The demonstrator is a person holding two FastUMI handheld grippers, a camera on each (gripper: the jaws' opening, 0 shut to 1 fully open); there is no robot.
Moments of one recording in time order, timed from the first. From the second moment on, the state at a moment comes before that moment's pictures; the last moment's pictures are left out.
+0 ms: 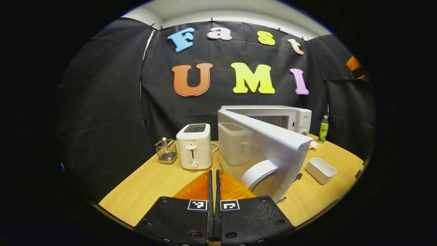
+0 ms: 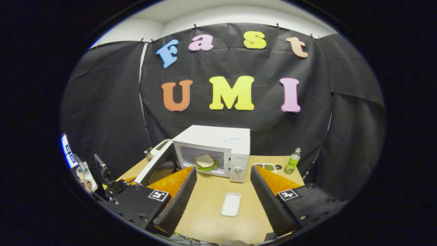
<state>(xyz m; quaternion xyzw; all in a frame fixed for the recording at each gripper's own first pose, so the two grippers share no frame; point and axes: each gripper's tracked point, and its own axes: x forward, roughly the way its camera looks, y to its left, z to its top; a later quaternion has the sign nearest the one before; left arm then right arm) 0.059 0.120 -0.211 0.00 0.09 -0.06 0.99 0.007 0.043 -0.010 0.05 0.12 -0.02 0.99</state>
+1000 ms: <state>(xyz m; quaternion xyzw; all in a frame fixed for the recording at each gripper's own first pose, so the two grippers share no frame) 0.106 -0.039 -0.191 0.03 0.07 -0.16 0.98 0.007 -0.014 -0.011 0.04 0.12 -0.02 0.99</state>
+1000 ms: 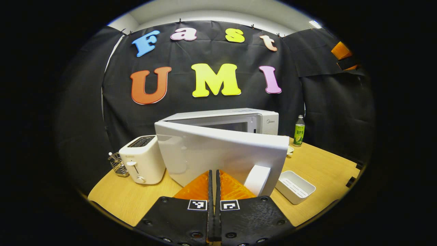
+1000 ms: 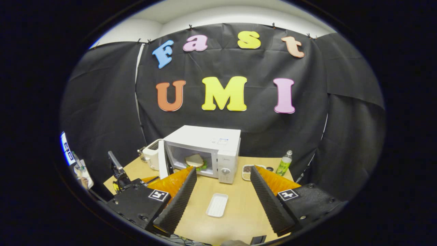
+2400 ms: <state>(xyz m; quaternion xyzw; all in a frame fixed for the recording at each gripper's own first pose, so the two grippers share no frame) 0.243 -0.177 -0.194 0.02 0.08 -0.17 0.98 0.050 -0.090 -0.045 0.06 0.14 -0.02 0.99</state>
